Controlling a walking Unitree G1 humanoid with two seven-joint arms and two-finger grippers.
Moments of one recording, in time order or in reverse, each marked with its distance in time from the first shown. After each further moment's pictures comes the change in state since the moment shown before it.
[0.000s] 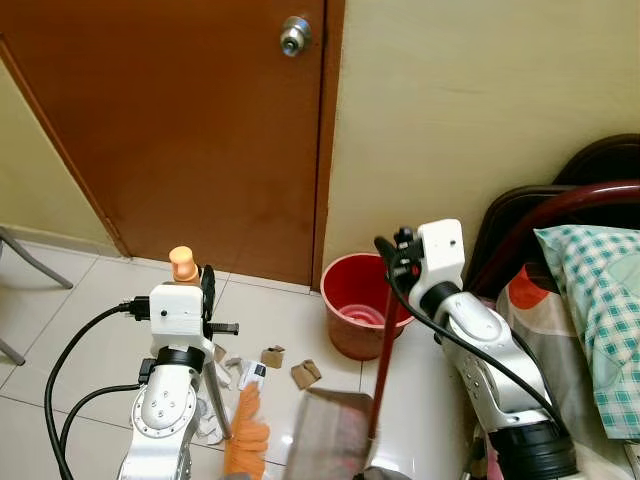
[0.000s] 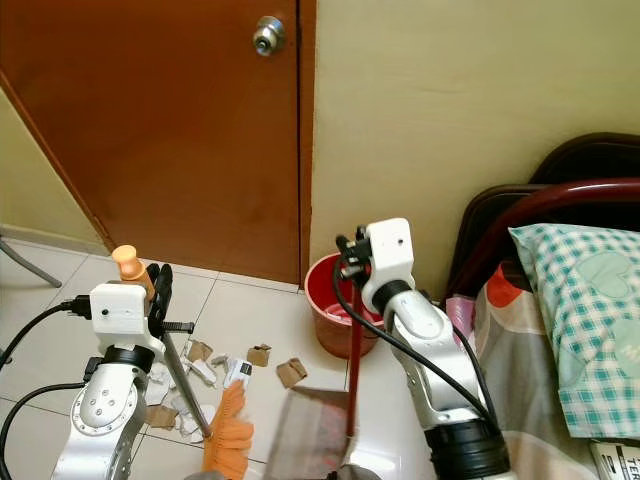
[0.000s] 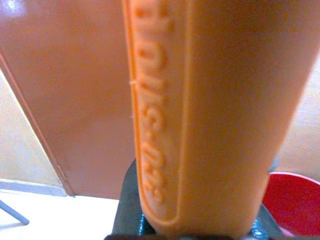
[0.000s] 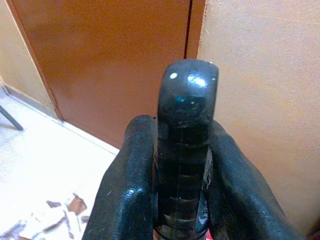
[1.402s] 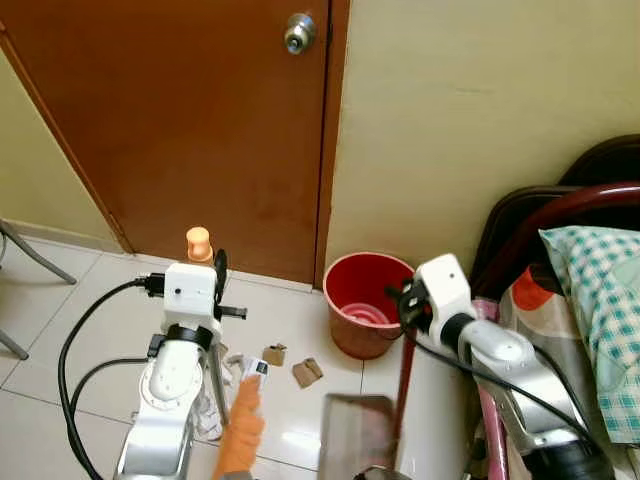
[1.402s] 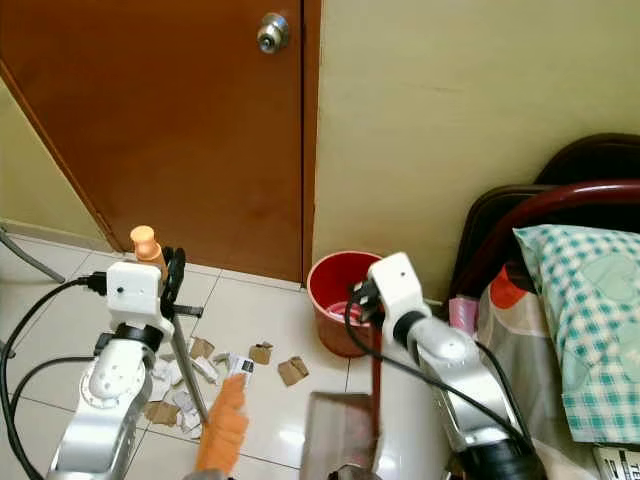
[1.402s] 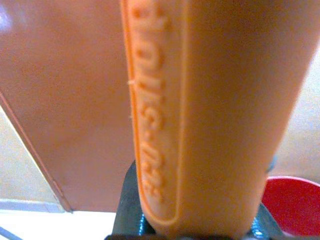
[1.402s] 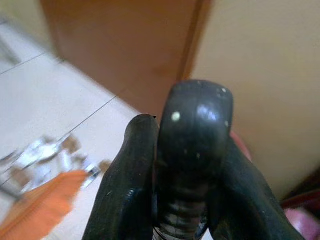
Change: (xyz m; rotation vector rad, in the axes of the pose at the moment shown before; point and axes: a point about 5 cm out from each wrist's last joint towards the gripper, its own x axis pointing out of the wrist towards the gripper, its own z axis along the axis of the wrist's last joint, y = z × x) left arm 0.028 0.000 0.014 0.053 -0.047 -0.053; right arm -0.016 -0.019 -0.021 -0.112 0.168 0.012
